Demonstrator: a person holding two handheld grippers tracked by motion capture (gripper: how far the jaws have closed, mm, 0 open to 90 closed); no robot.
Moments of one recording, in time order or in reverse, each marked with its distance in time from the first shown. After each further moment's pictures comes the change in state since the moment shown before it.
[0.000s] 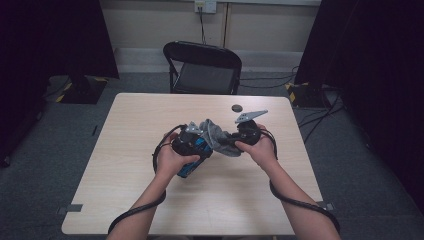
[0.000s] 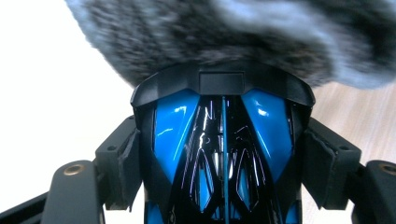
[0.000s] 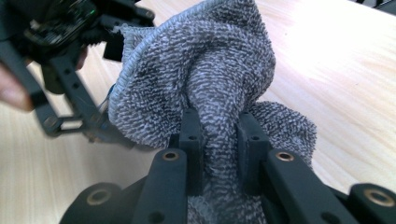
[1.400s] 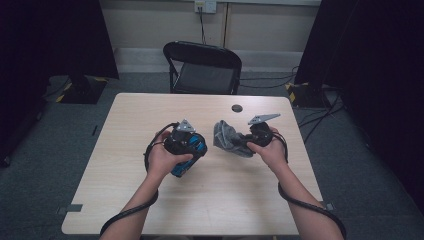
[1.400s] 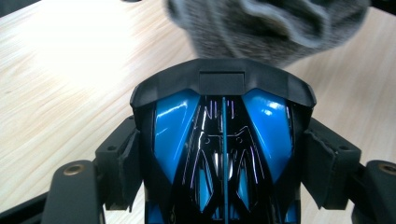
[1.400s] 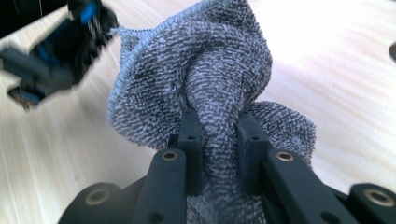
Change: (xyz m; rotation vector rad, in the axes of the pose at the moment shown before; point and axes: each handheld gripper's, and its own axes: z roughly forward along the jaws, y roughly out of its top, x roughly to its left) left arm 0.001 -0.001 -0.023 -0.029 -0.008 0.009; right arm -0.027 -0.027 -0.017 0.014 -0.100 0.064
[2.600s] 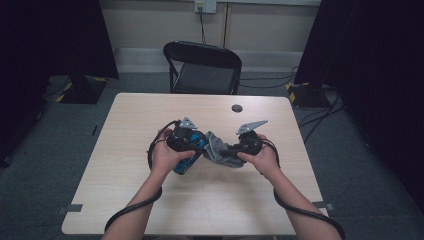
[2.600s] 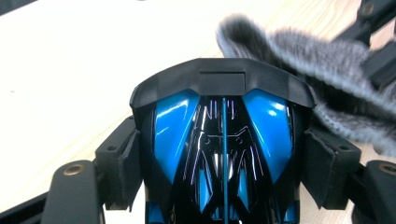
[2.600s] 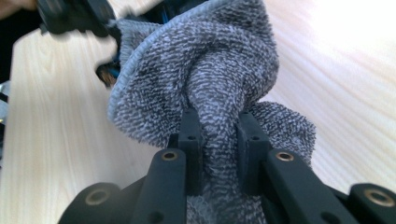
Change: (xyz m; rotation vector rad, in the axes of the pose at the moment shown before) left arm 0.010 0.005 0.007 0.004 0.040 -0.032; right arm 0.033 -0.006 0.018 0.047 0.162 -0.068
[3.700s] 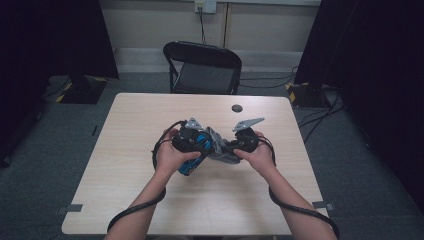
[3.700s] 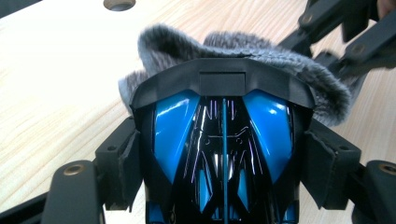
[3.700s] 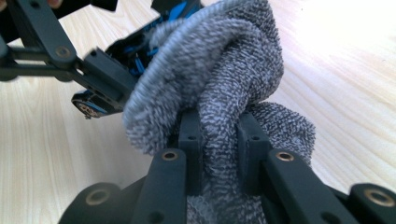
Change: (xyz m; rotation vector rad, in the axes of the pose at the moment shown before) left arm -0.016 0.011 0.004 0.002 -0.050 0.028; right arm 0.001 0.012 0.006 -0.020 -0.049 -0.005
